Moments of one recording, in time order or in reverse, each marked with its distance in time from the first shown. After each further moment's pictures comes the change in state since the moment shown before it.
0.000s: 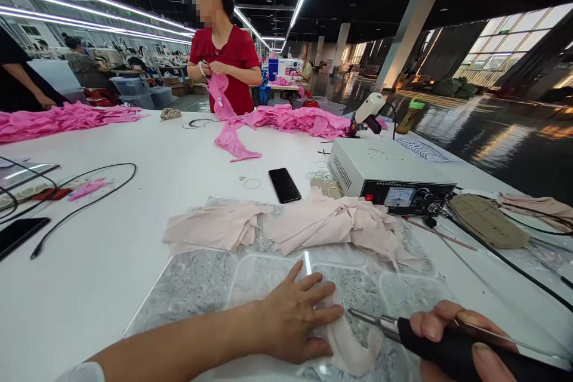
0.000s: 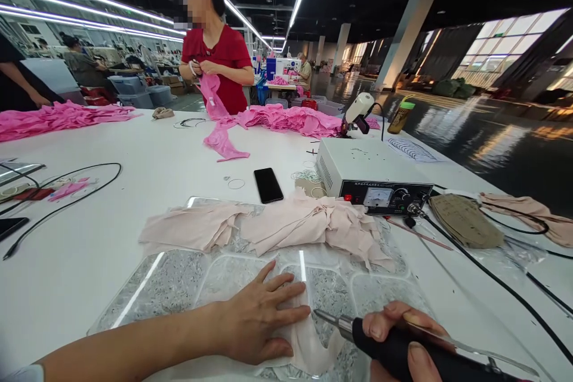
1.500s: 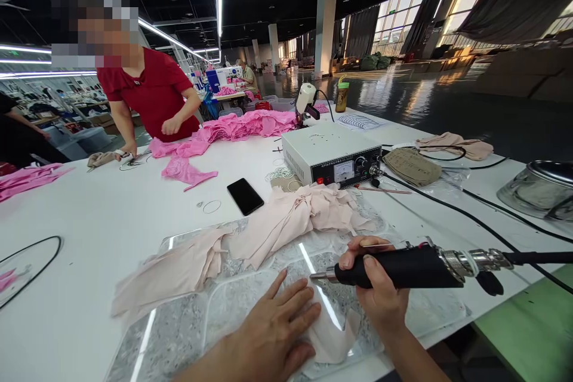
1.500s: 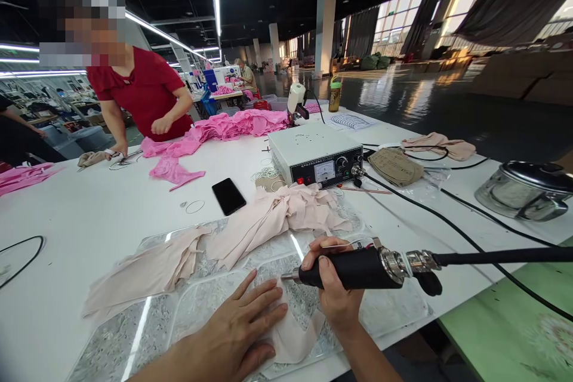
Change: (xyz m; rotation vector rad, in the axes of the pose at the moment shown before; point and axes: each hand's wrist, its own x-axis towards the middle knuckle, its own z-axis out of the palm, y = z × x) left_hand 0.006 -0.003 -0.016 0.075 -0.145 0.159; right_hand 0.020 0.024 0.038 -0.002 -0.117 -0.216
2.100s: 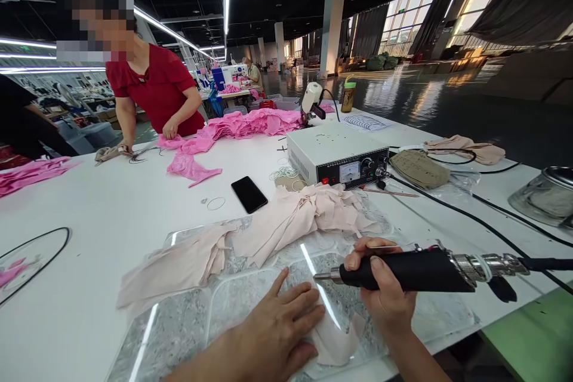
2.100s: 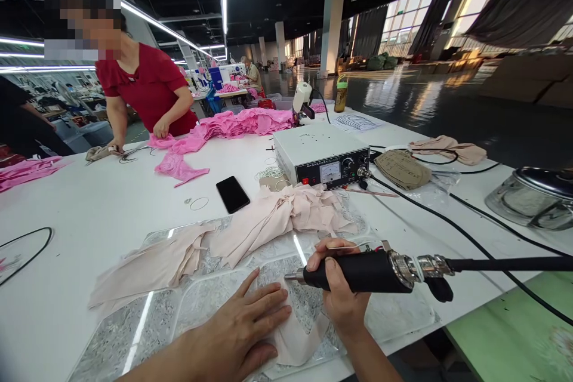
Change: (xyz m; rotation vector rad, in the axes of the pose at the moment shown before) left_hand 0.000 0.000 -0.003 -0.039 0.079 0.030; right_hand 0.001 -0.001 0.002 -0.001 0.025 0.027
